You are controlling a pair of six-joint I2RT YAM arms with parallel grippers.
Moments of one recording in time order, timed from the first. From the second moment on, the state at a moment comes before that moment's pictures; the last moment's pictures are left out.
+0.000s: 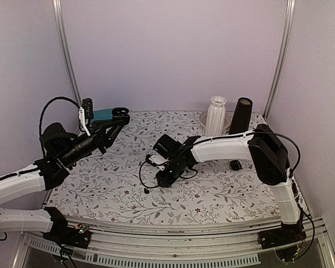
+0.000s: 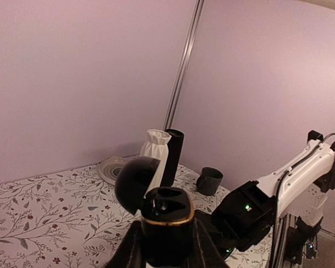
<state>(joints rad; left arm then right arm) -0.62 0.93 0.54 0.56 0.23 -0.30 1.00 2.25 1.70 -0.58 -0.11 0.08</state>
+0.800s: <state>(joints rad) -0.62 0.93 0.54 0.56 0.23 -0.30 1.02 2.26 1.72 -0.60 -0.05 0.07</state>
